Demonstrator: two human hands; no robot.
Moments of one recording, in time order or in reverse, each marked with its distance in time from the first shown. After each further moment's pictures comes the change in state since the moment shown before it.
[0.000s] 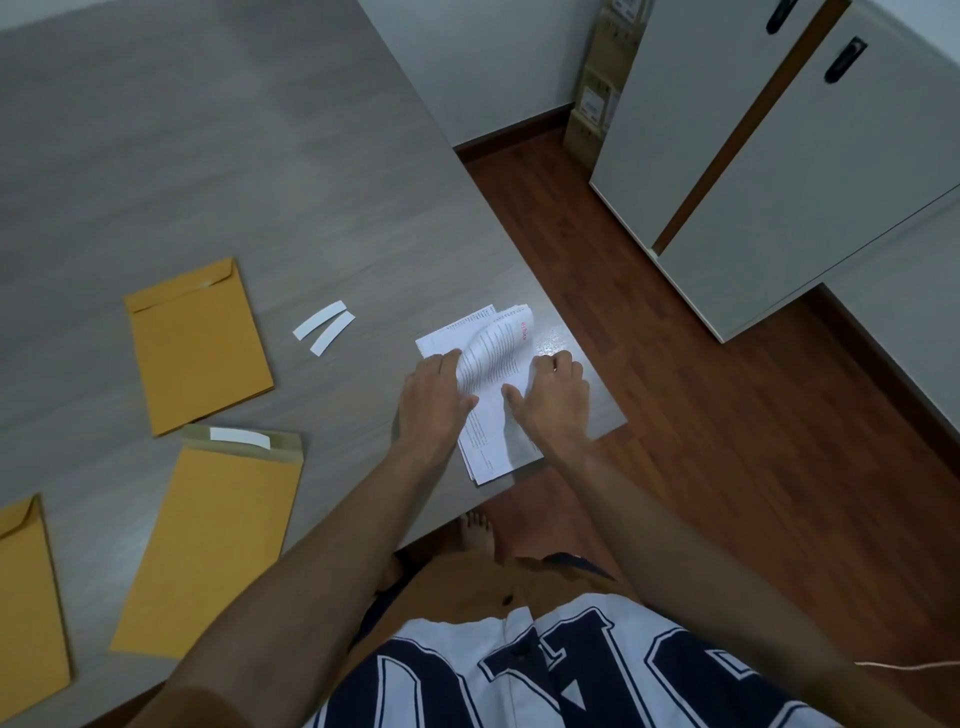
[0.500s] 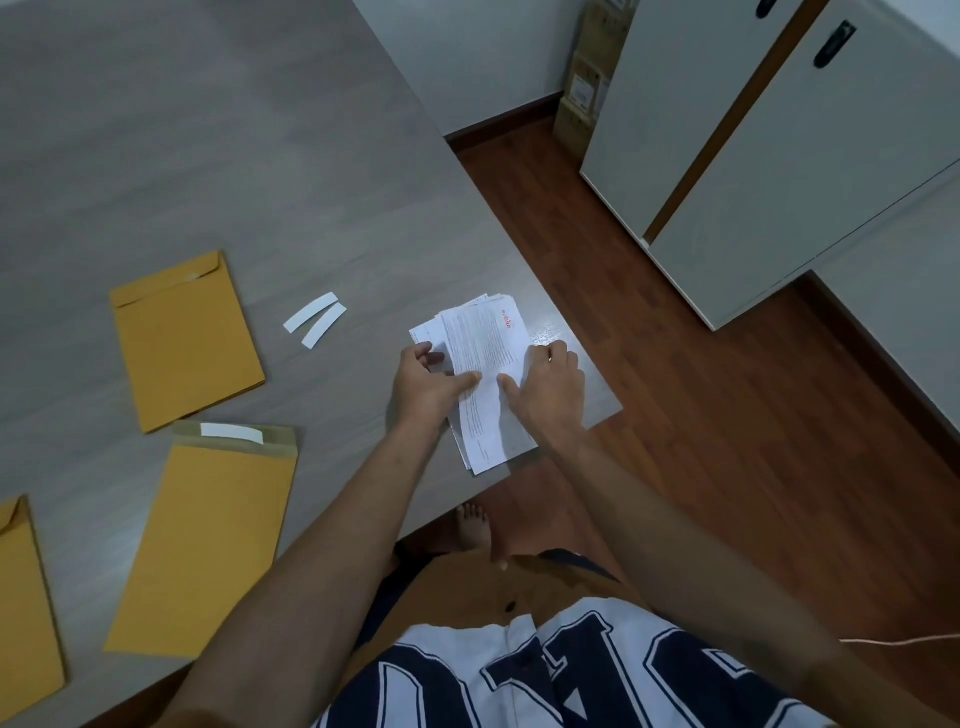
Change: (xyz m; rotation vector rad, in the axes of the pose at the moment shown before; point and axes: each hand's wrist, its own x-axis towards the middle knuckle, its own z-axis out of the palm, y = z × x) left_hand 0.011 -0.005 0.006 -0.838 -0.034 -0.562; right_hand -0.002 0.000 0.006 0.009 0.035 0.018
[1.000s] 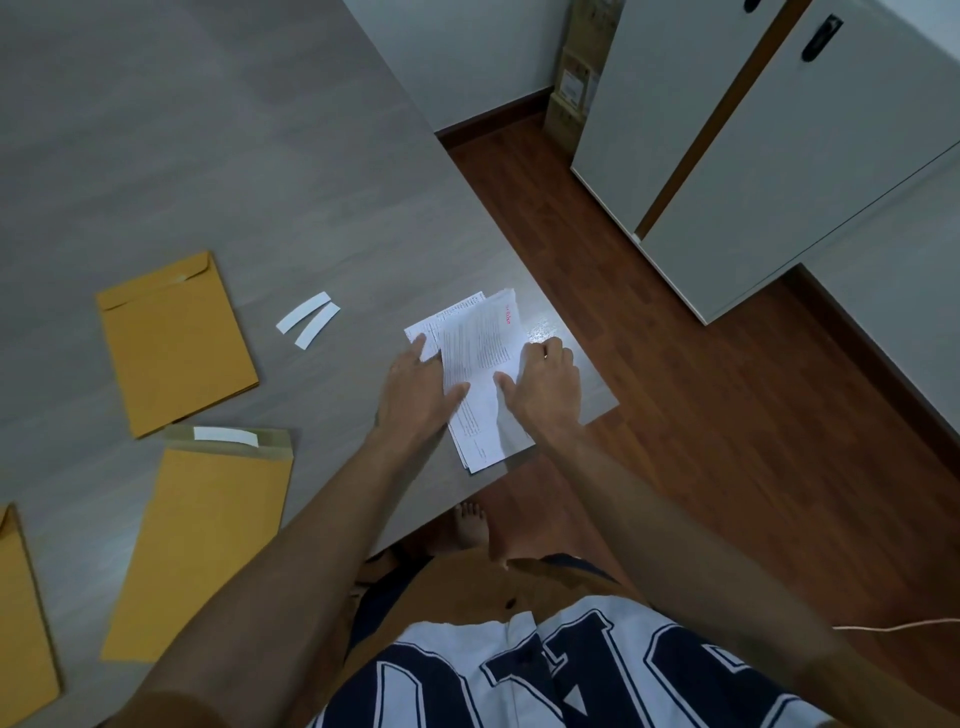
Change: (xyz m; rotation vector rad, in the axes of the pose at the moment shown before) left_hand -0.004 -0.002 -0.015 0.921 -0.092 0.566; right_hand 0.000 -0.001 0.001 -0.011 0.008 -0.001
